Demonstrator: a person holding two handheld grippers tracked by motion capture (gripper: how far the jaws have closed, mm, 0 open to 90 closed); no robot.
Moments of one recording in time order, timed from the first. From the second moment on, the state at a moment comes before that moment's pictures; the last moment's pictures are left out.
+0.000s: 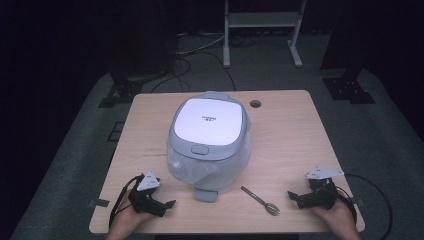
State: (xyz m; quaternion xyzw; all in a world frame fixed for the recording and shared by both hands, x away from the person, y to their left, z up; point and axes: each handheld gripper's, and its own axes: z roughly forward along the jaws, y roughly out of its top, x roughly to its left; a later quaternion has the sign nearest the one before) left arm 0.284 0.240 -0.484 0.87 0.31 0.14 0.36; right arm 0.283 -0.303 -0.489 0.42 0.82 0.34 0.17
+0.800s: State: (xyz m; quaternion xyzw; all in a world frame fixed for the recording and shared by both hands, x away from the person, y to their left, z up) left arm 0.284 0.240 -0.484 0.87 0.31 0.14 0.36; right arm 0.277 -0.302 -0.479 0.42 0.82 0.36 0.15
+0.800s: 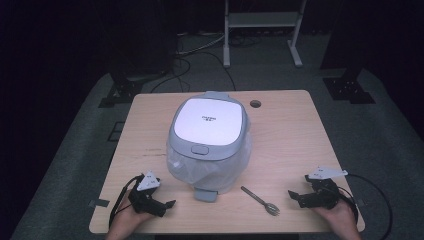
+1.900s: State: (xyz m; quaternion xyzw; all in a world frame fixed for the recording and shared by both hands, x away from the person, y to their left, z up) left arm 0.271 0.248 -0.440 0.84 0.31 0.14 0.43; right arm 0.274 -0.296 -0.478 0.41 0.82 0.37 0.15
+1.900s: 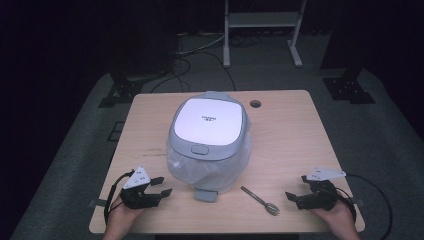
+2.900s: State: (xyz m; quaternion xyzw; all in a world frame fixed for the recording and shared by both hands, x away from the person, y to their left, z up) left arm 0.250 0.248 -0.387 0.83 0.28 0.11 0.48; right arm 0.276 -0.297 -0.484 0.42 0.82 0.35 0.15
